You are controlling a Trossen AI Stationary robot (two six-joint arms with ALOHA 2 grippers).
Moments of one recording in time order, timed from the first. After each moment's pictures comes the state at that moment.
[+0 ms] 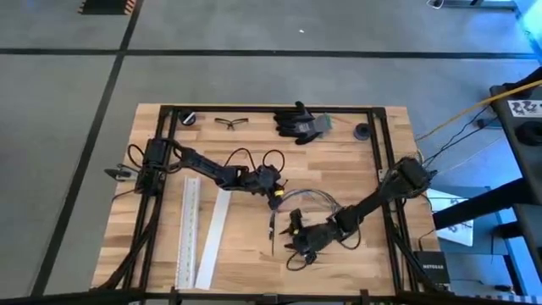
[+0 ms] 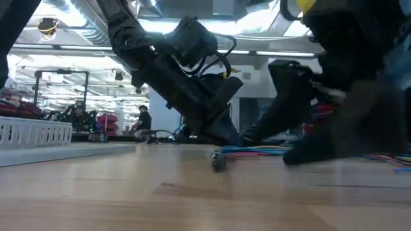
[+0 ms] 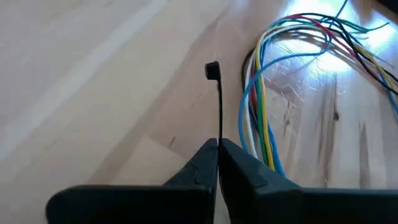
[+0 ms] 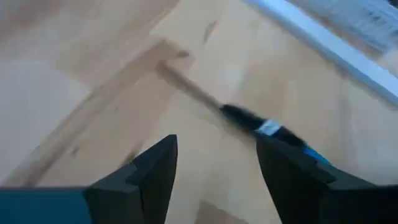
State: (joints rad) left arm -0.03 2.01 1.01 0.35 -0.15 -0.53; right arm 0.58 1.95 0.82 0.47 0.38 -0.19
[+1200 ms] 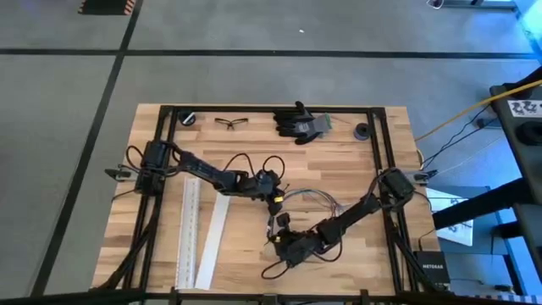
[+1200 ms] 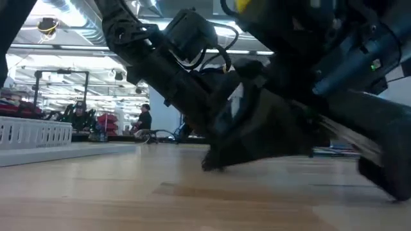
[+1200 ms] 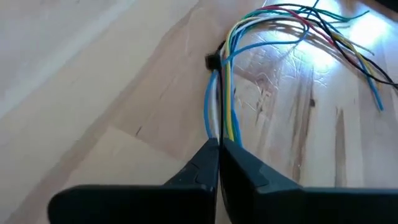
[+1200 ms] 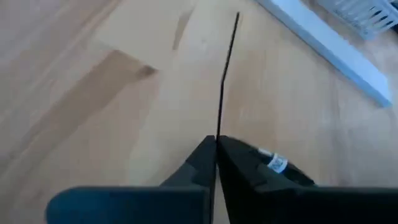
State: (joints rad) left arm -0.09 2.00 1.01 0.36 -0.19 -0.49; right arm 0.57 2.09 1.09 0.20 0.49 -0.07
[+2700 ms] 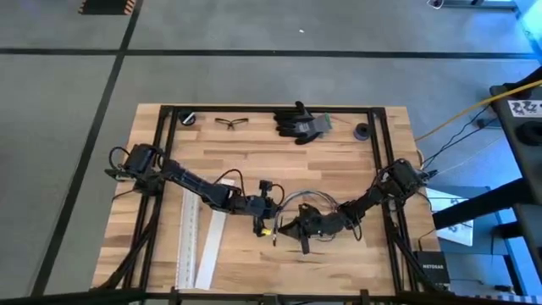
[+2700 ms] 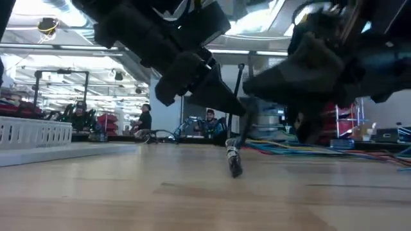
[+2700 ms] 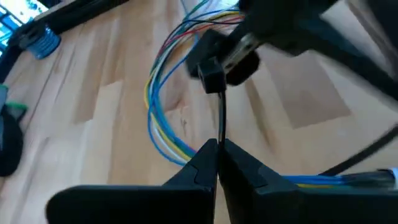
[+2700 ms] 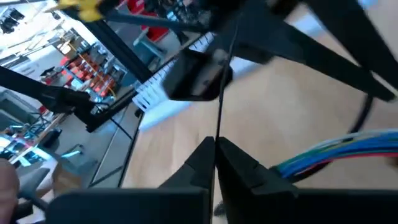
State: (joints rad) left arm -0.27 1.89 1.01 0.27 -0.38 0.23; right arm 0.50 2.01 0.58 1.23 0.35 0.79
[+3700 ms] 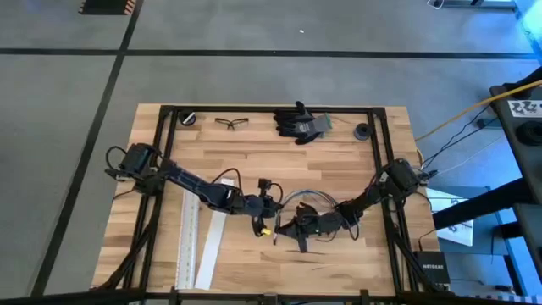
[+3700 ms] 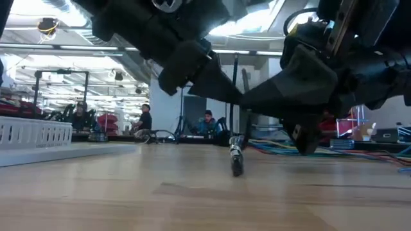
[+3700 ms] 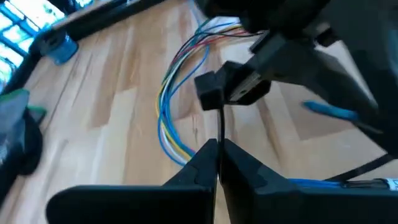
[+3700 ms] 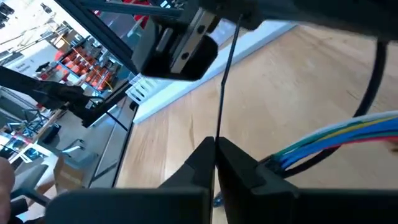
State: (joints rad) left arm -0.27 1.86 1.01 0.26 -0.40 0.18; right arm 0.50 2.02 0.60 1.16 0.33 0.81
